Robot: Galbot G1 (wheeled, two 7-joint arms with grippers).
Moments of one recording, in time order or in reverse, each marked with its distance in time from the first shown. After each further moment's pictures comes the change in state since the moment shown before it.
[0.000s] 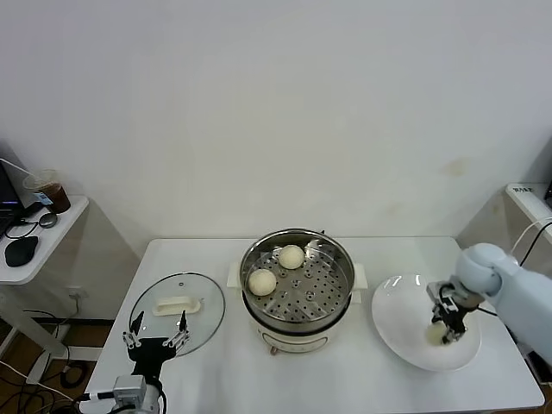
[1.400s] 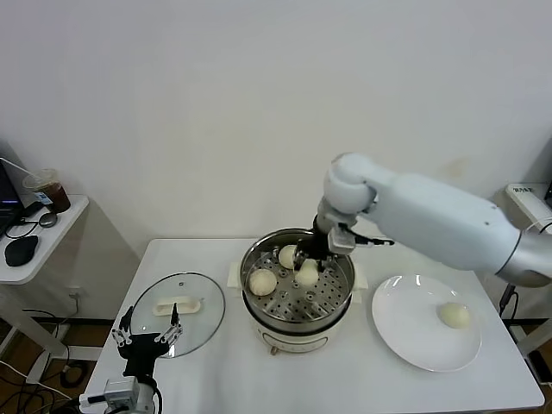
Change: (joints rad) left arm 0.015 -0.021 -0.006 -0.048 -0.003 -0.026 -0.037; right arm 0.534 0.446 -0.476 0.116 0.074 0.941 0.105
